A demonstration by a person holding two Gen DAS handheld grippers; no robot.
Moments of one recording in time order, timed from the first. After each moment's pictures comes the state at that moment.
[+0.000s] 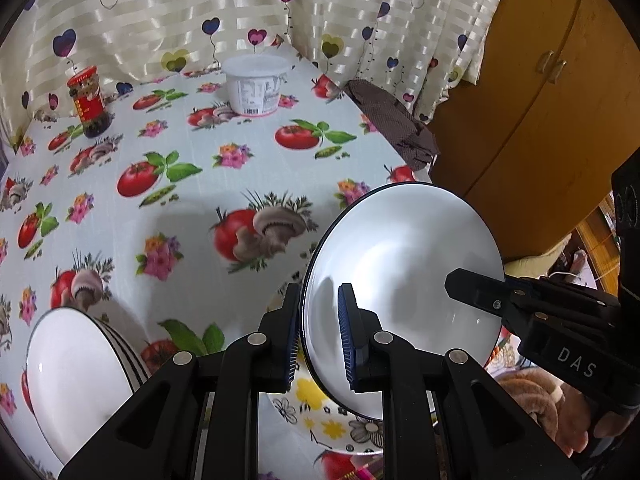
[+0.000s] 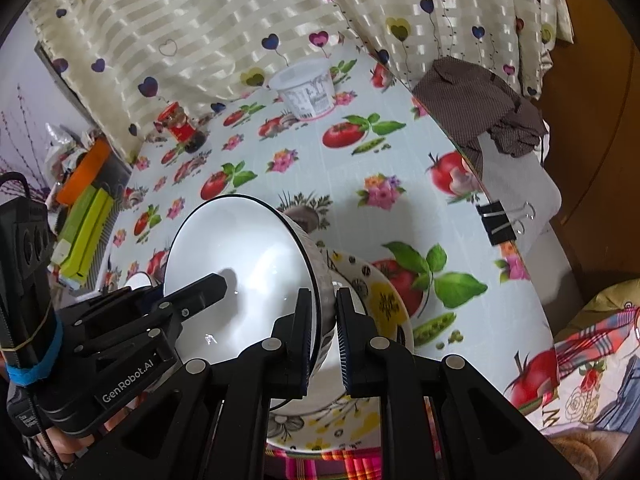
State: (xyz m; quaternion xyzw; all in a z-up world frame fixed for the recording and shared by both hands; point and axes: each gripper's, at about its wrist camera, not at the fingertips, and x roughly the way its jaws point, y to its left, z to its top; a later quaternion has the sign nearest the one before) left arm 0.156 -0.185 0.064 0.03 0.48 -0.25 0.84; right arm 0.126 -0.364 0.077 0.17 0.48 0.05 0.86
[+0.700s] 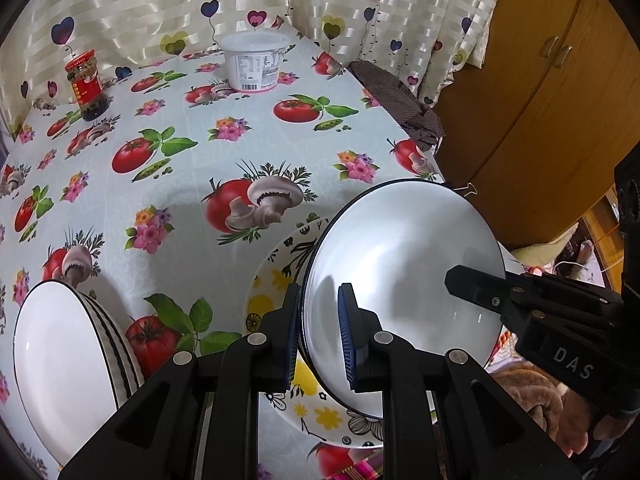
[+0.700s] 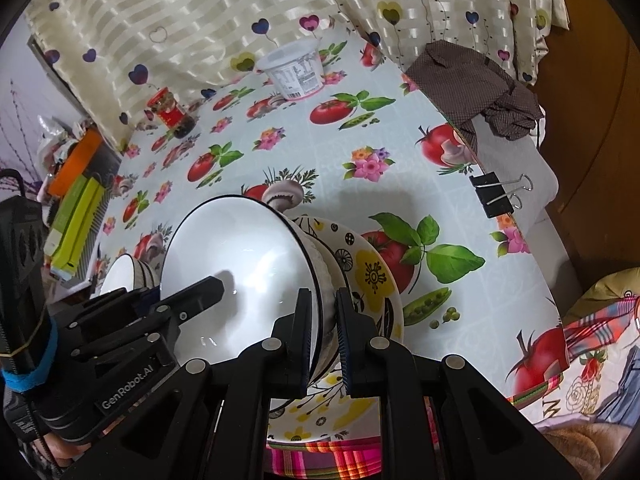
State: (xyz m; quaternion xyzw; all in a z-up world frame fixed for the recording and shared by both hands) left arm 0.146 -0.191 0.043 0.04 0.50 -0.24 0.83; right arm 0.116 -0.366 0.053 0.17 0.50 0.05 0.85
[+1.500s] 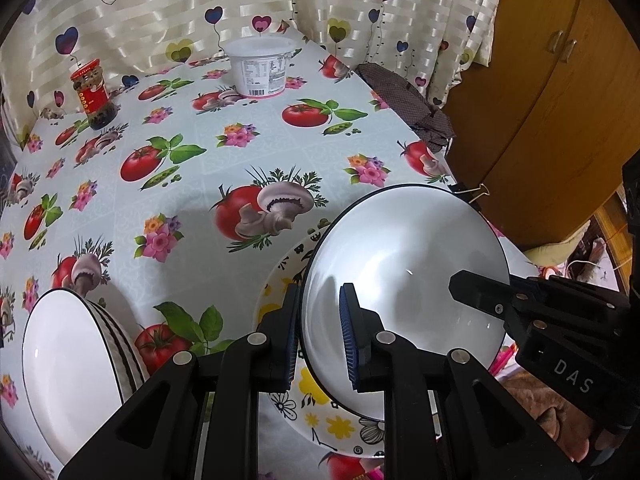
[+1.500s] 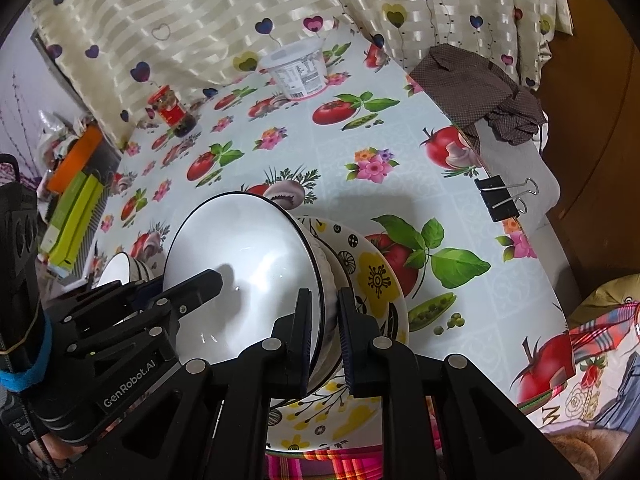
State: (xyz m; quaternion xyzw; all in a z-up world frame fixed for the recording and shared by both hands) left arm 0.149 -0.194 0.040 0.06 0.49 -0.22 0.84; right arm 0.124 -0.364 0.047 0.17 0.49 0.05 0.85
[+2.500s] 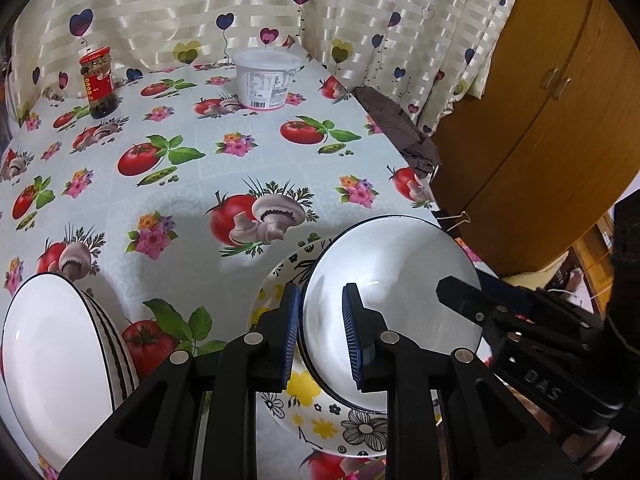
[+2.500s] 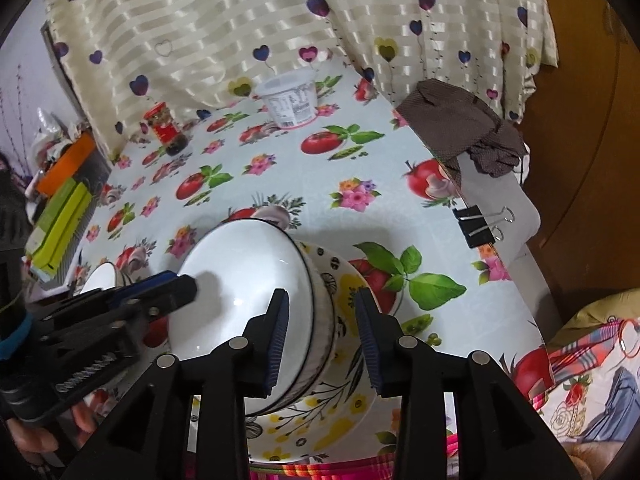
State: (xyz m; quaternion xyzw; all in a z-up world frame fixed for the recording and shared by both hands) left arm 0.144 -0.178 0.048 -0.01 0.47 -0.24 0.85; right arm 0.109 -0.363 0.052 0.13 0.44 0.01 0.89
